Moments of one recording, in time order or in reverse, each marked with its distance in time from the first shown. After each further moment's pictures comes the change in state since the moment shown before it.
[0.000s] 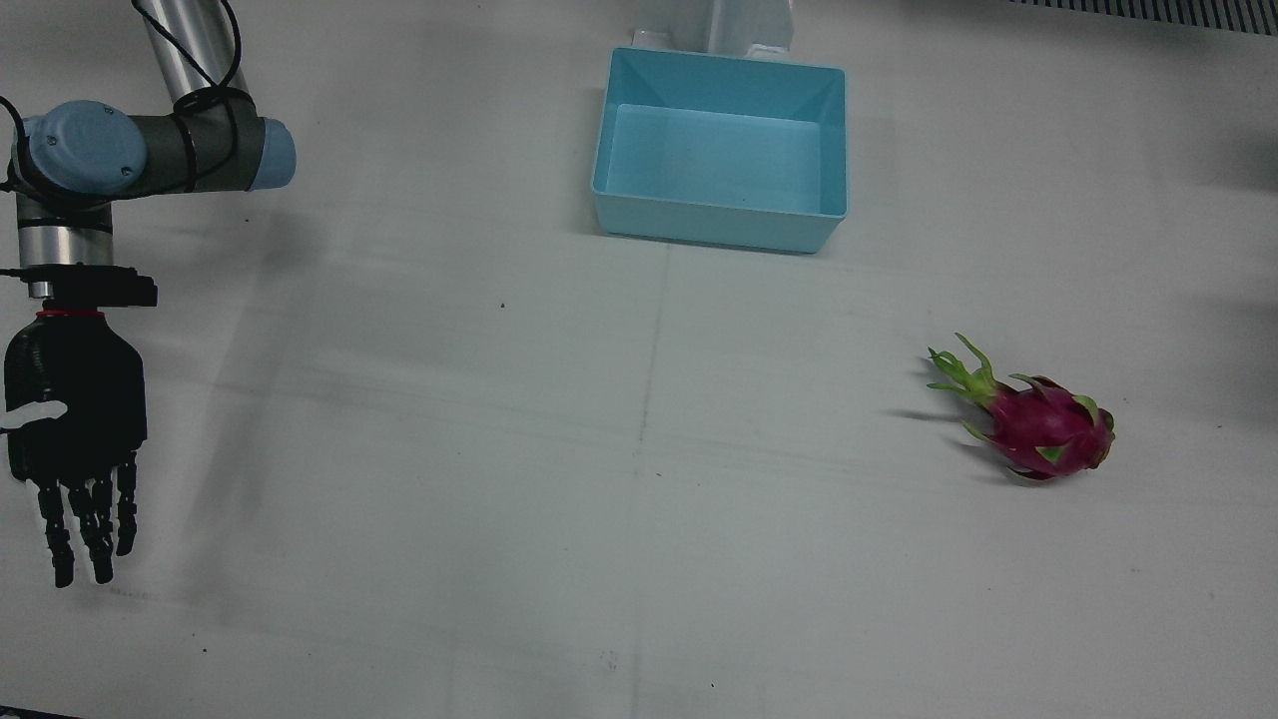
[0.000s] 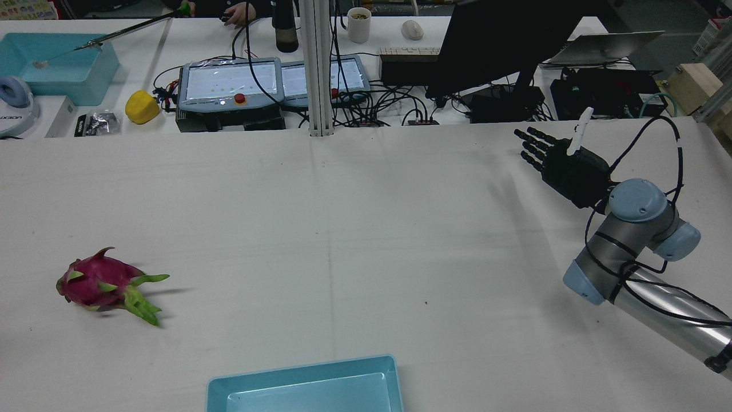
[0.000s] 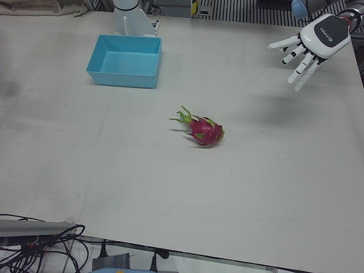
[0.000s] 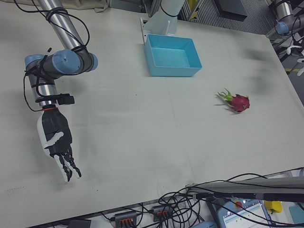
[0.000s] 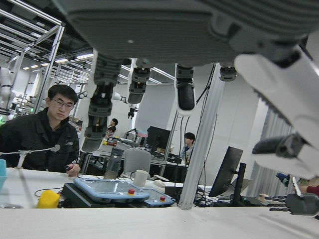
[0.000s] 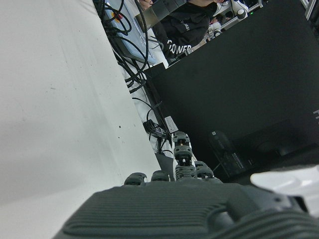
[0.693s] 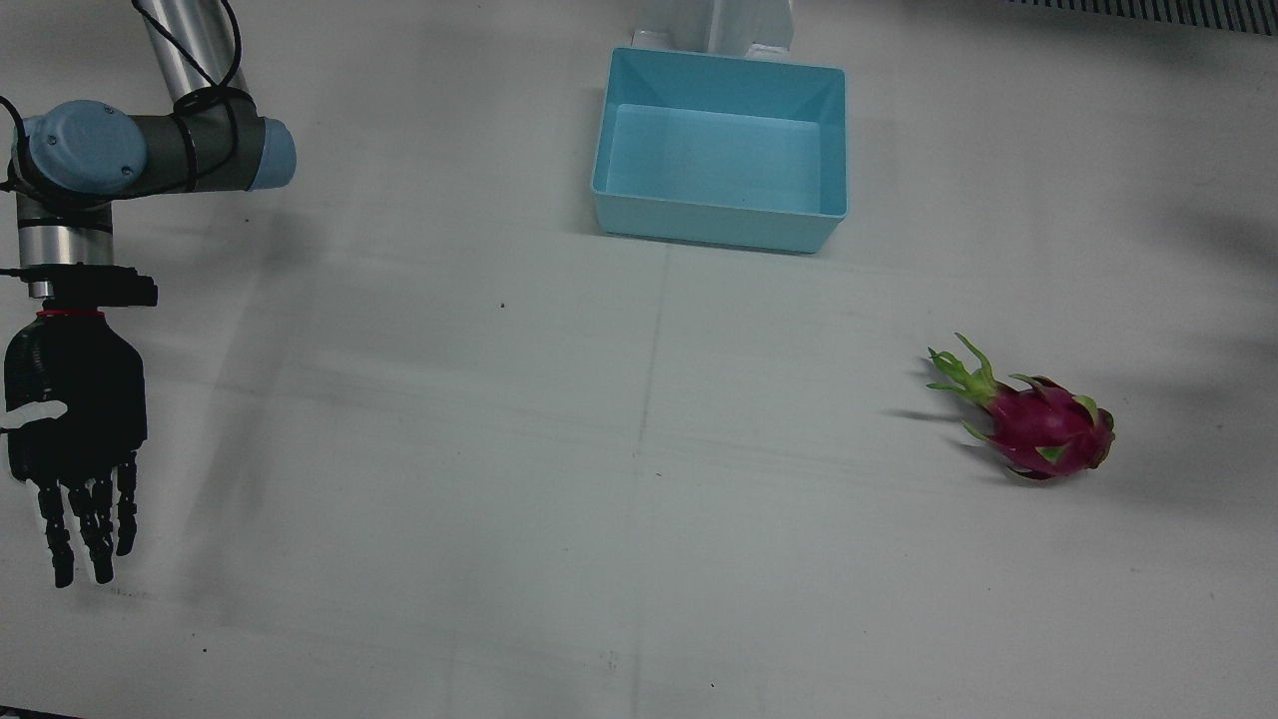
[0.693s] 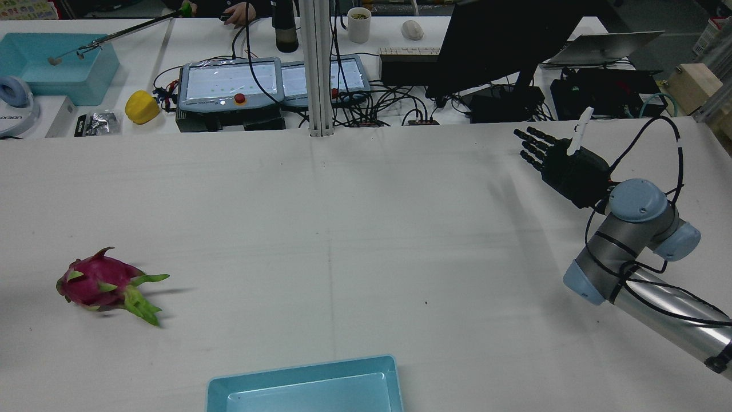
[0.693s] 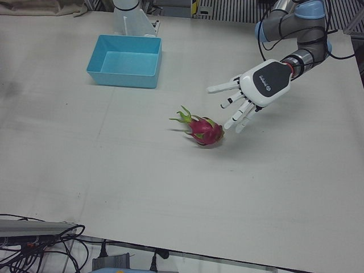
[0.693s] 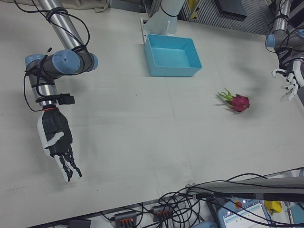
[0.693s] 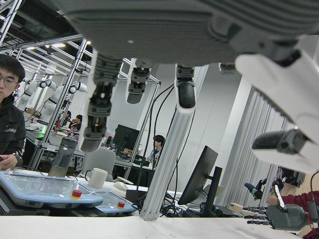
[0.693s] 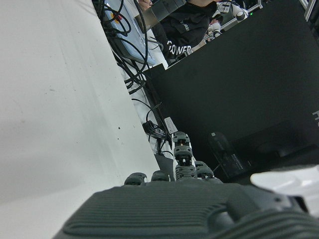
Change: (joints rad) left arm 0.393 -0.352 0.005 0.371 -0.318 0.156; right arm 0.000 0.000 0.003 0.000 0.000 0.000
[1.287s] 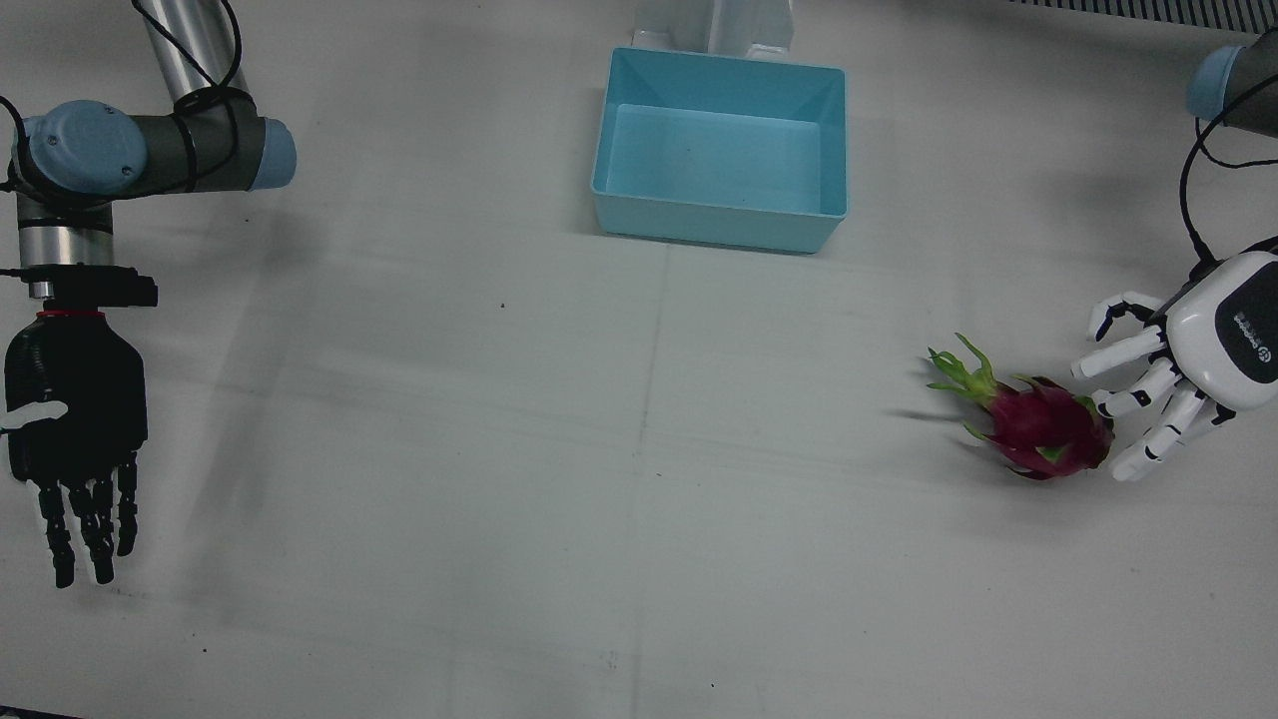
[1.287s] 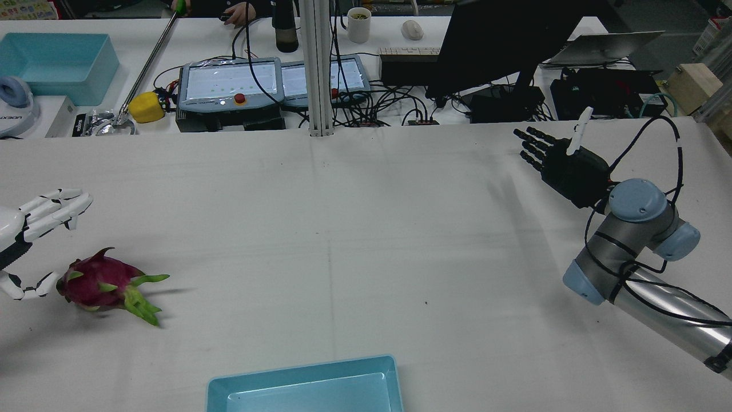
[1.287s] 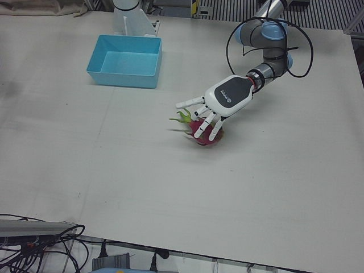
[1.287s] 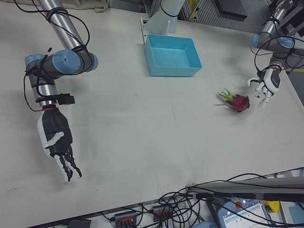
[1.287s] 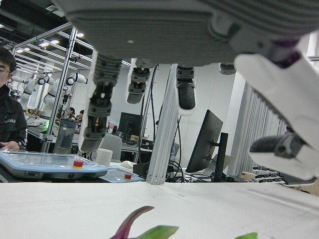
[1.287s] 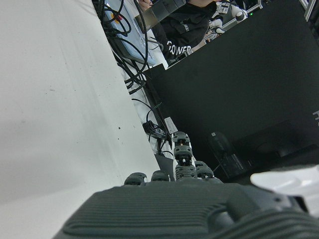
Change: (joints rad) left arm 0.271 -0.058 0.030 0.076 -0.204 0.277; right arm 0.000 0.000 0.000 0.000 0.000 0.000
